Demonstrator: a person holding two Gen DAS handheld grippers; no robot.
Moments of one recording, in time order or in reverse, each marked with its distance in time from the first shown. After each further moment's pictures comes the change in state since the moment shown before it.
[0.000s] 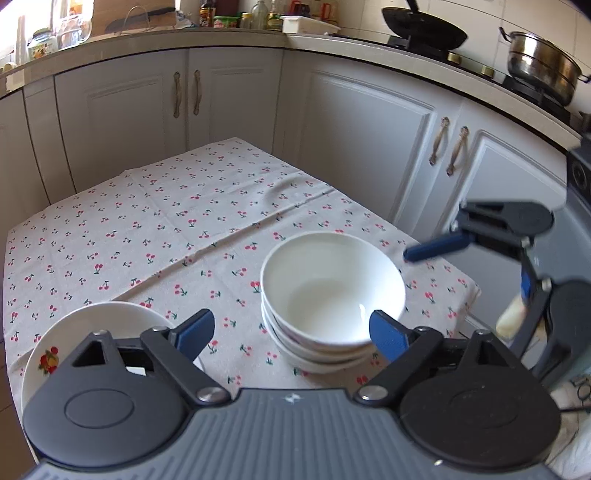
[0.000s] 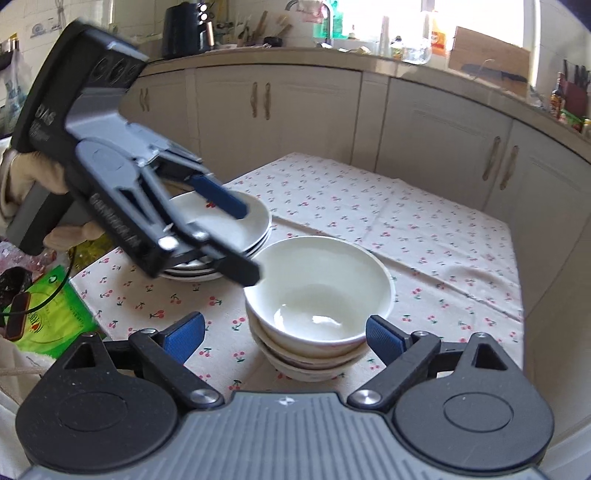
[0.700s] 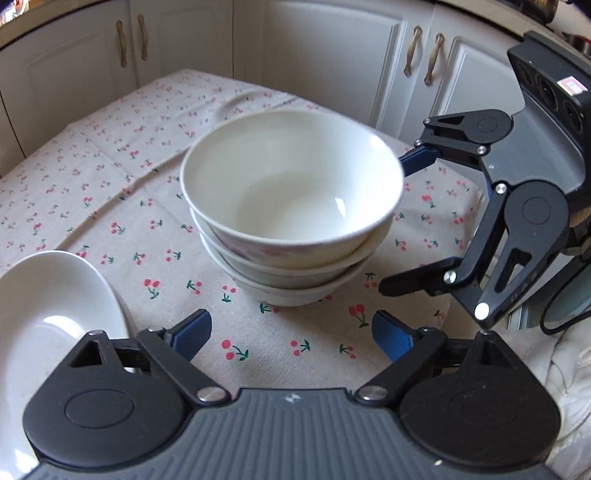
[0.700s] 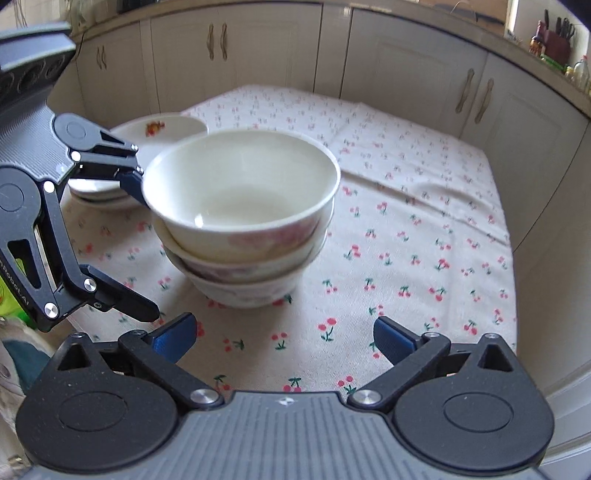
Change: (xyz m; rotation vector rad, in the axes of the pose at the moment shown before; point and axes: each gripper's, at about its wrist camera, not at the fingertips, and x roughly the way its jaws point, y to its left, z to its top) left arm 0.067 -0.023 -0.036 0.125 0.210 -0.048; right arm 0.052 -0.033 -0.043 0.053 0.196 -0.081
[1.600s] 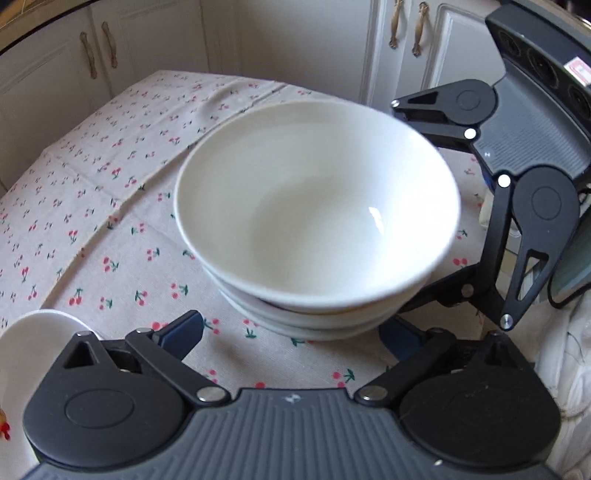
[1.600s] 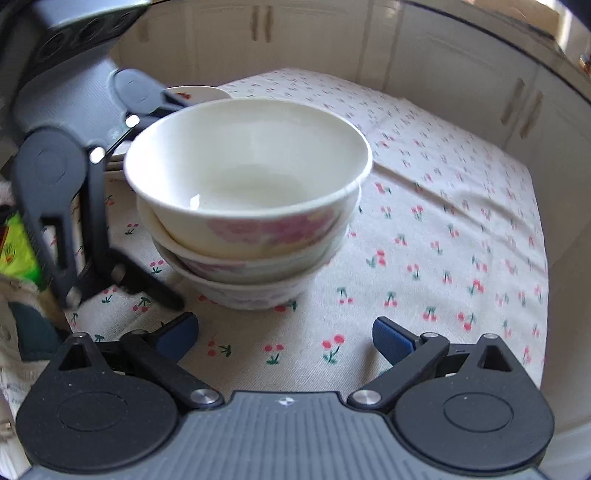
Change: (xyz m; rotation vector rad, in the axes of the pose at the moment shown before) left arm 0.021 0.017 0.021 0.144 0.041 -0.015; right arm 0.025 -0.008 0.008 -0.154 0.016 0.100
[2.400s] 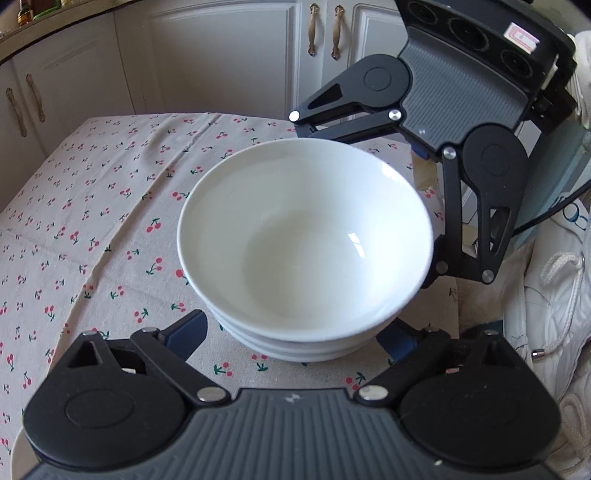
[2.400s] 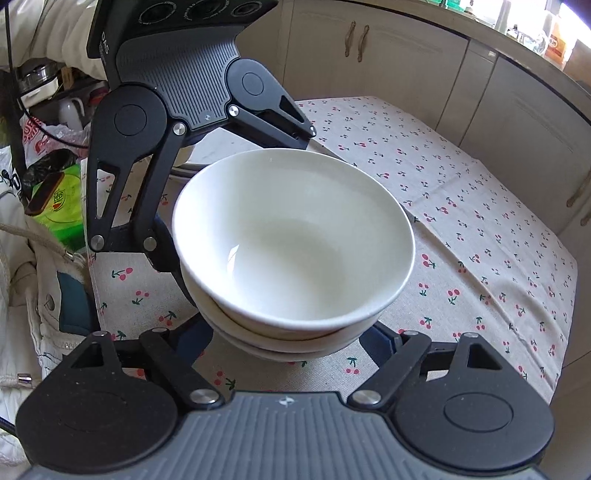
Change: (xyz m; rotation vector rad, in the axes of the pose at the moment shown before) left arm -0.007 0.018 0.014 0.226 -0.039 -0.176; right arm -0.002 -0.003 0.032 -0.257 -0.010 0.155
